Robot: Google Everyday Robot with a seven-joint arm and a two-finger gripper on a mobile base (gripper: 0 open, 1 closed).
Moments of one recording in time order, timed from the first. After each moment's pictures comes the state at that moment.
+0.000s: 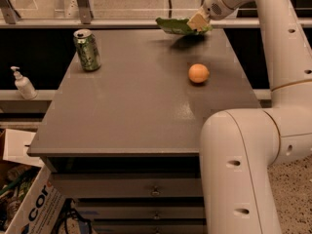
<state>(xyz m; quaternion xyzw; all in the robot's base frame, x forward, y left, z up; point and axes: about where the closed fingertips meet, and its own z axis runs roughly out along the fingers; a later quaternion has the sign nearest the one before) 0.815 -0.148 0.926 -0.48 0.79 0.08 0.38</state>
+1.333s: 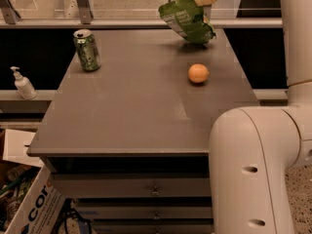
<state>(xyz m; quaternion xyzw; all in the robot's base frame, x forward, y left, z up) 0.805 -0.158 1.004 -0.46 0.76 0.07 0.46</state>
